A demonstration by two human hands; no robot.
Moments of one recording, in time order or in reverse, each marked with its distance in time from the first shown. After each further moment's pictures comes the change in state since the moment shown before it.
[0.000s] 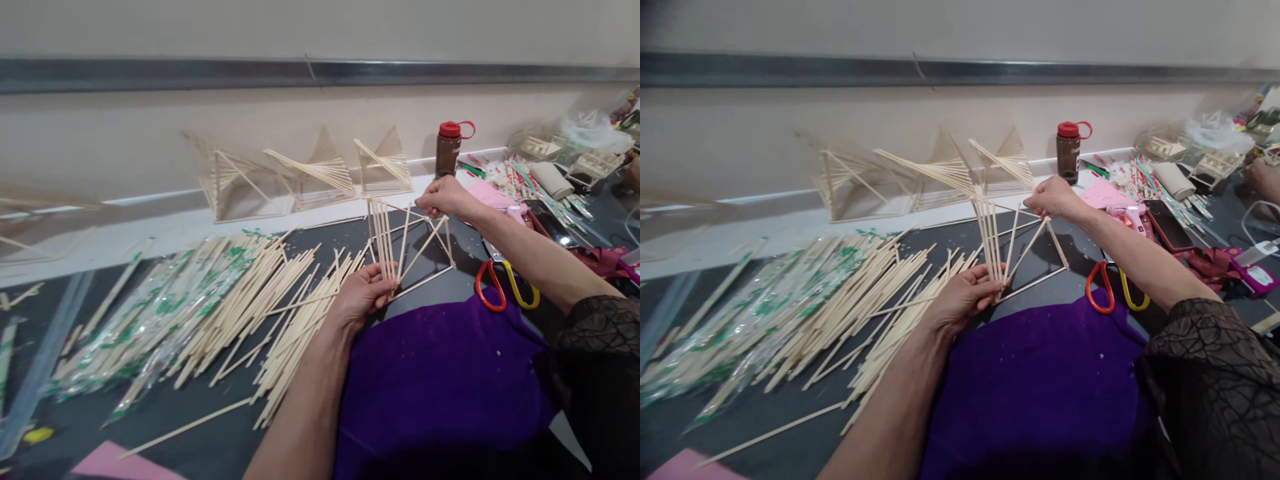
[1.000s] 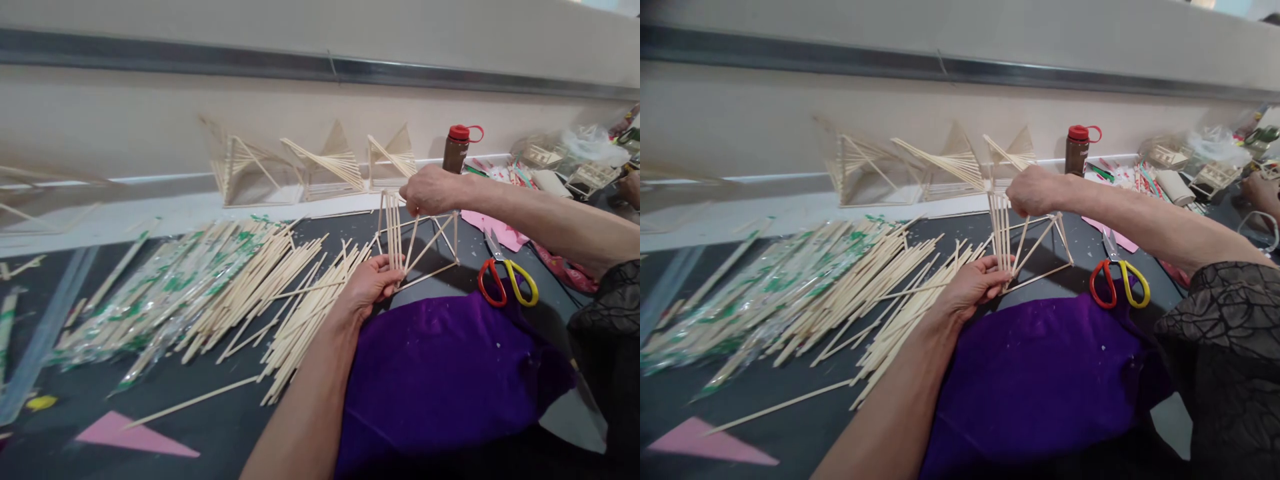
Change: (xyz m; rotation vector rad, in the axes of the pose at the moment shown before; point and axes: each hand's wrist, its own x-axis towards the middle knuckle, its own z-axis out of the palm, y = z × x) left_hand -0.002 0.001 0.004 -0.010 0.009 0.011; right_hand 0.005 -0.059 0.015 -1.317 -0.370 -0.646
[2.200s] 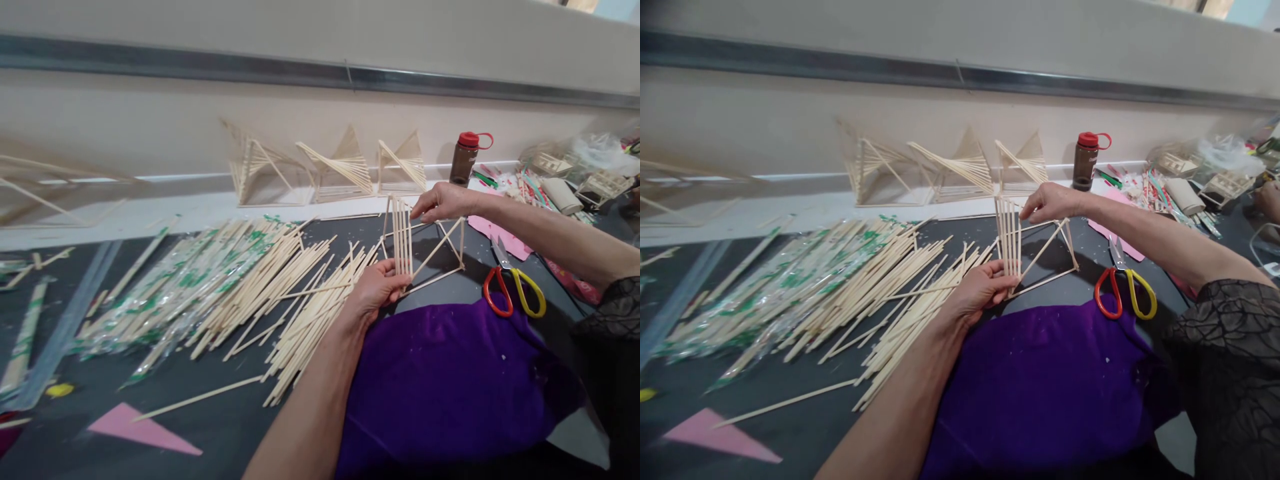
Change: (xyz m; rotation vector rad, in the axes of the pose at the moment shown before) left_hand -0.004 0.003 0.004 0.009 0.025 0.007; right_hand -0.008 0.027 0.033 0.938 0.066 0.080
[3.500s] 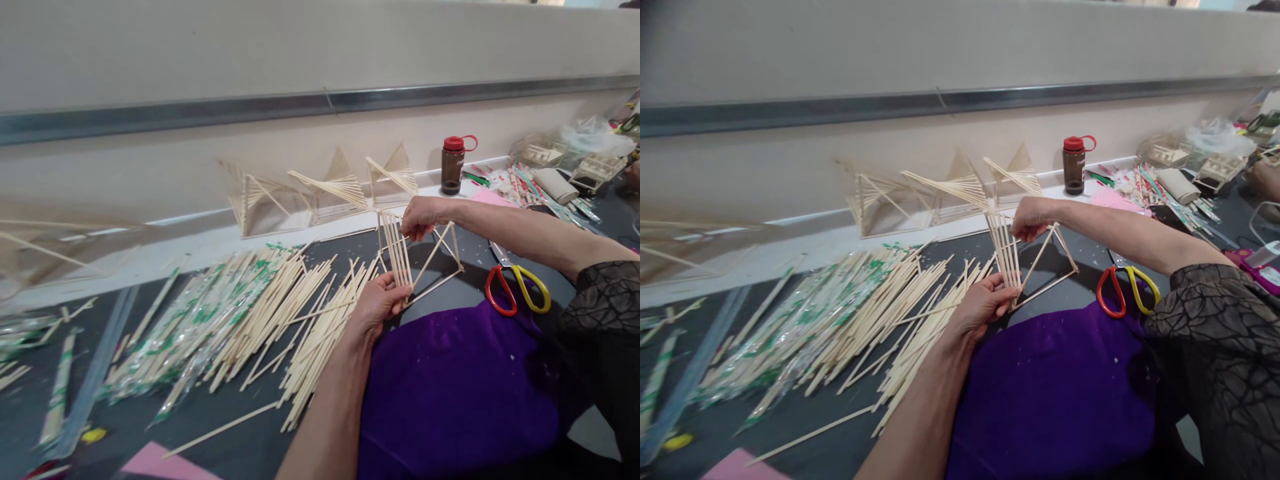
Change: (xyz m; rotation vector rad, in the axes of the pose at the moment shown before) left_hand 0.004 -0.005 -0.004 0.057 -0.023 0.013; right_hand 0.017 -0.029 0.023 0.297 -0.037 0.451
